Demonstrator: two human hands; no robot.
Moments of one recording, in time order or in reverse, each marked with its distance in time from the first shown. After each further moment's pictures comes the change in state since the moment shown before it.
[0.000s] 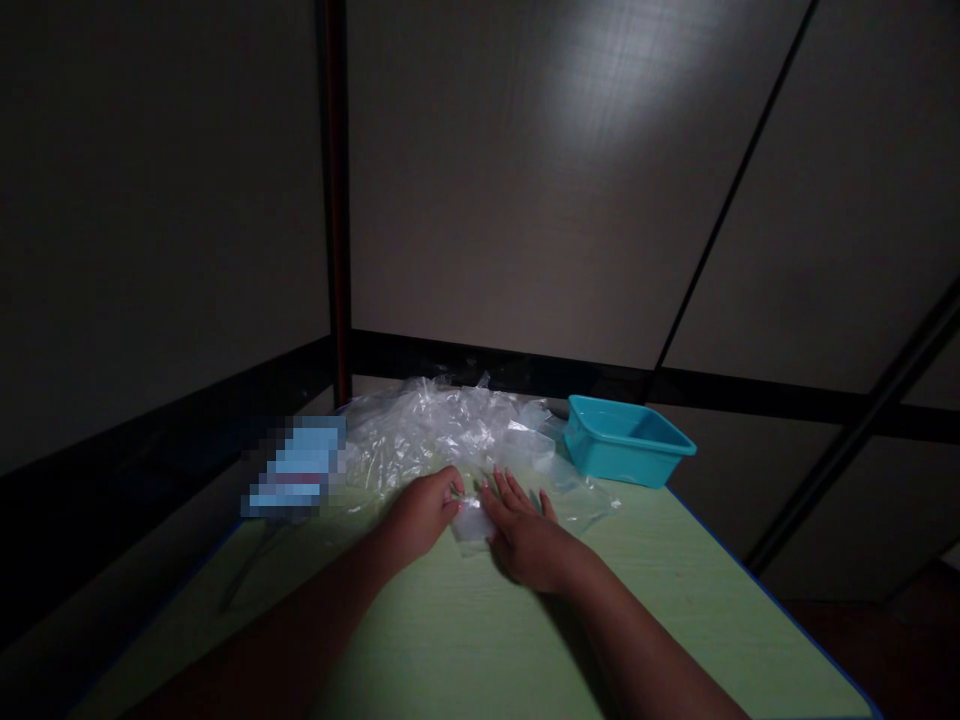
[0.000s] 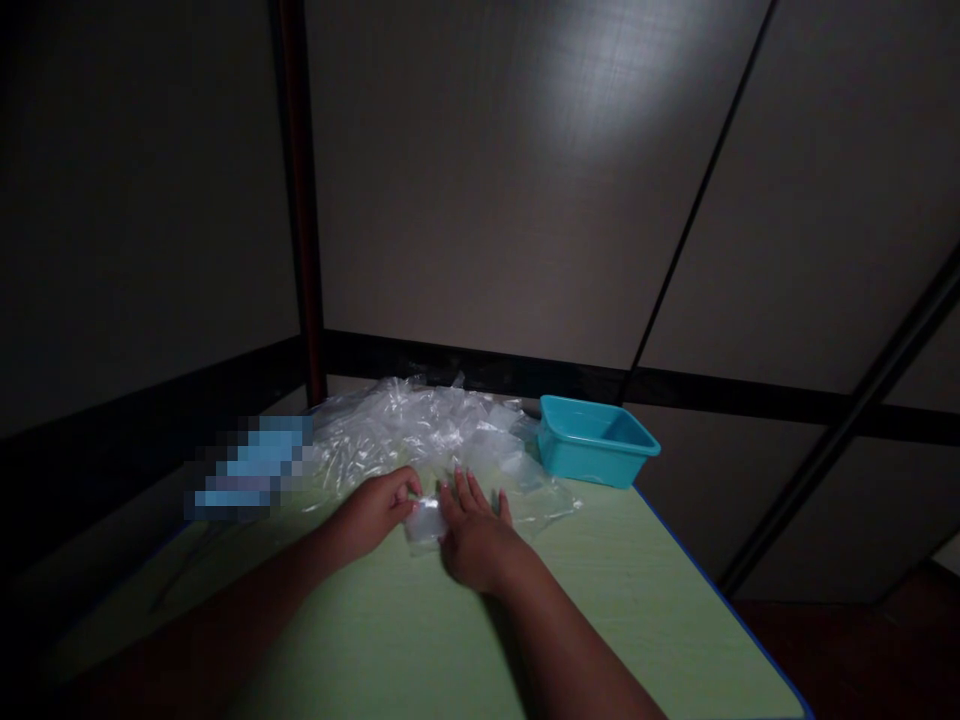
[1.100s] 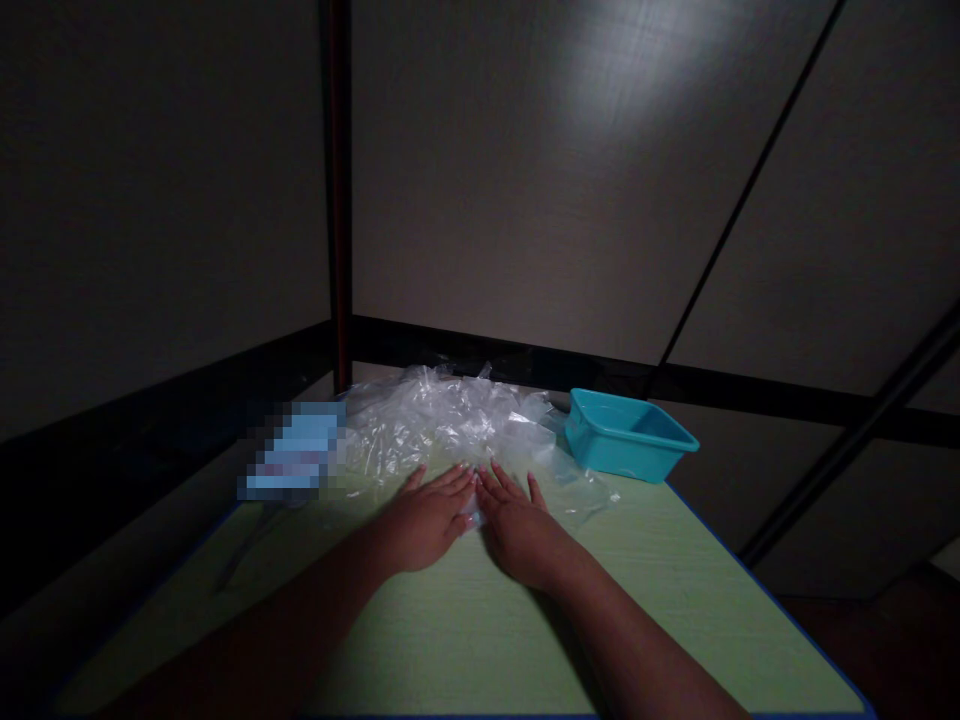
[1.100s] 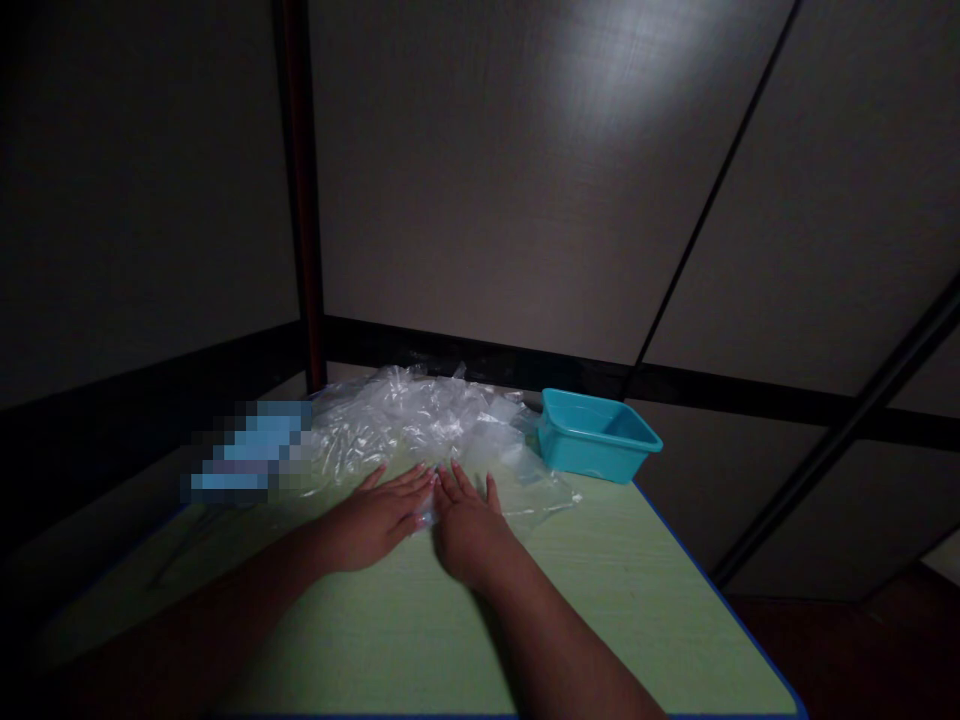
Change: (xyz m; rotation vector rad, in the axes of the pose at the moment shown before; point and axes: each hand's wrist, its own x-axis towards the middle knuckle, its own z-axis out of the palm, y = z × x) left_hand -0.017 0.011 -0.005 0.408 -0.324 0.178; right_hand 0.006 -0.006 0.007 -0.124 0.065 -0.081
